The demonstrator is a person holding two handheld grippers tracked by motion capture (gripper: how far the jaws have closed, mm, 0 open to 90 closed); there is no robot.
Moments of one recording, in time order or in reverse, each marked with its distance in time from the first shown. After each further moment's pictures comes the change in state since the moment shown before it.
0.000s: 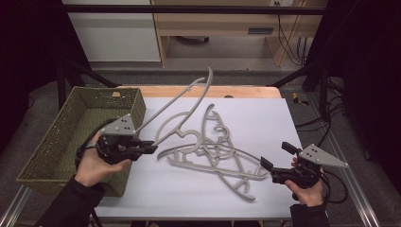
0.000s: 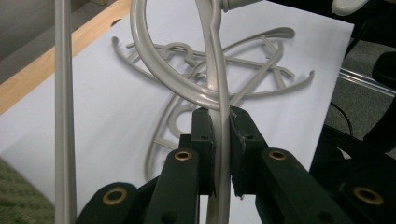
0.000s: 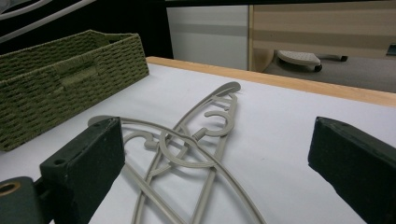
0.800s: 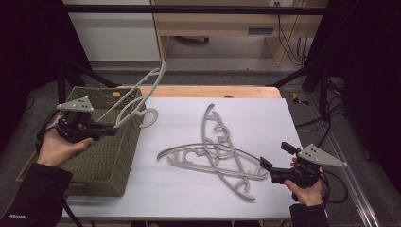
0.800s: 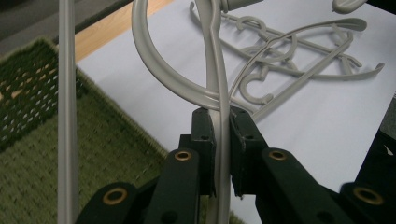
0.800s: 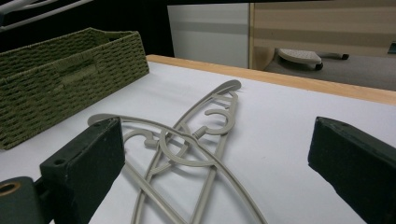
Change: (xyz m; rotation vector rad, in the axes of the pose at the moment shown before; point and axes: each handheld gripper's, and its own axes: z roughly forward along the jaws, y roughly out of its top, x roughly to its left) left arm 0.086 -0.046 -0.051 0.040 0.106 -0.160; right arm -0.001 -0.001 0.001 0.010 0.001 -0.005
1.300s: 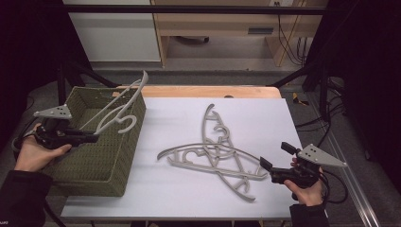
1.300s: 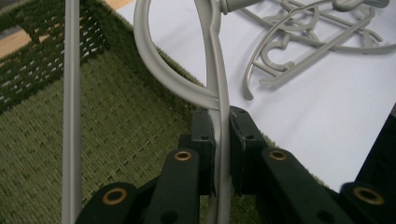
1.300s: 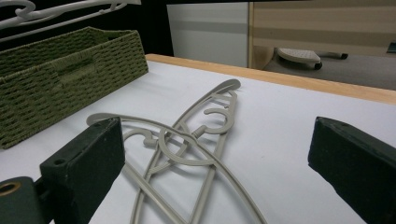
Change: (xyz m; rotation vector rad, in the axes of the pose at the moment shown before) left arm 0.037 -0.050 -0.020 0.039 0.001 -0.051; right arm 0.000 0.000 0.001 0.001 -0.003 0.002
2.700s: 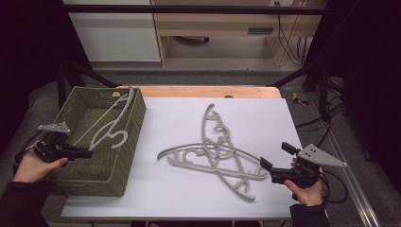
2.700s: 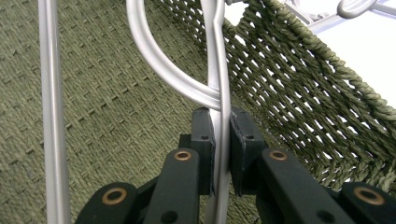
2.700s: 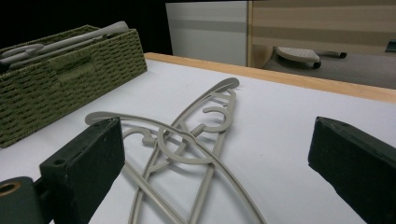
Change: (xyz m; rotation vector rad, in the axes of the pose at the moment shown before) left arm 0.024 -0.056 0.022 0.123 -0.019 -0.138; right arm -0.001 -0.001 0.000 0.007 -0.006 -0.002
